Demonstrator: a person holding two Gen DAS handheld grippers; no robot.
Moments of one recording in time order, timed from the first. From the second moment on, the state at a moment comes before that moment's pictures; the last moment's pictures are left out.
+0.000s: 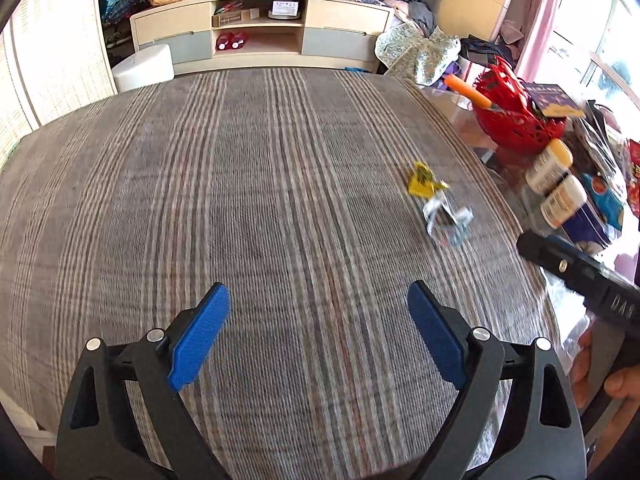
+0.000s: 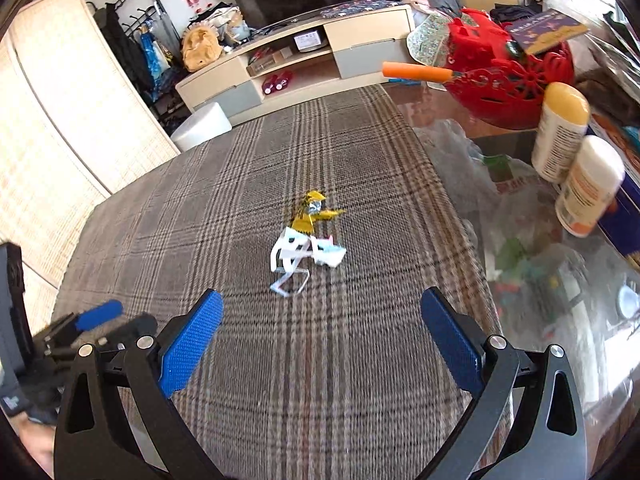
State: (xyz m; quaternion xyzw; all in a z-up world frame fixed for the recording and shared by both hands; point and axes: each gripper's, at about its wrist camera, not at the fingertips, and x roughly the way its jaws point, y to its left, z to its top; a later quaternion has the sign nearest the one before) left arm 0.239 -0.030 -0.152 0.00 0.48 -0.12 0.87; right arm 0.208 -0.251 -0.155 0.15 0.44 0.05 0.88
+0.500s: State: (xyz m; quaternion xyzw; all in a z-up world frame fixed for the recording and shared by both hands) left arm 0.311 -0.048 -0.157 0.00 0.48 -0.12 0.87; right arm 0.269 -0.226 -0.194 0.09 0.47 0.07 0.88
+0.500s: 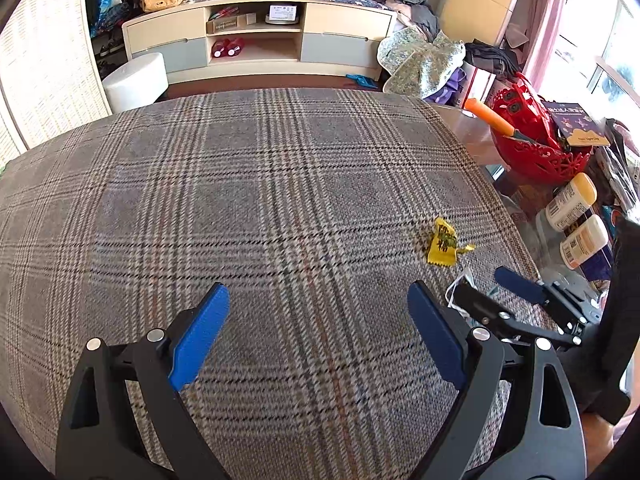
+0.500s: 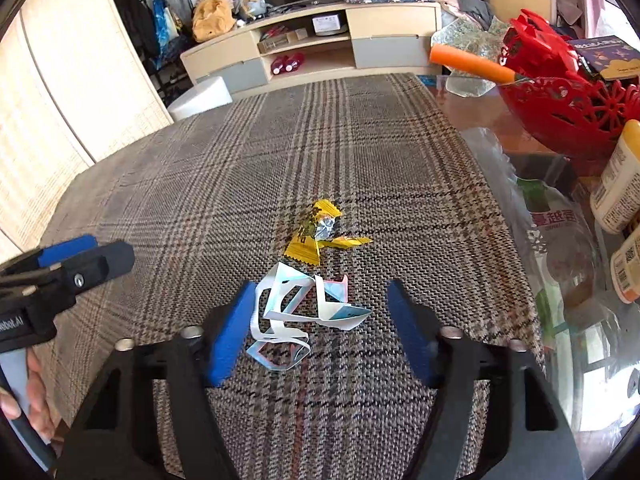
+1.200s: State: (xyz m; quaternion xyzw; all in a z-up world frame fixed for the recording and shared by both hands) left arm 0.344 -0.158 -0.198 0.02 0.50 -0.22 0.84; right arm 0.231 -0.284 -0.182 0.11 0.48 0.10 0.86
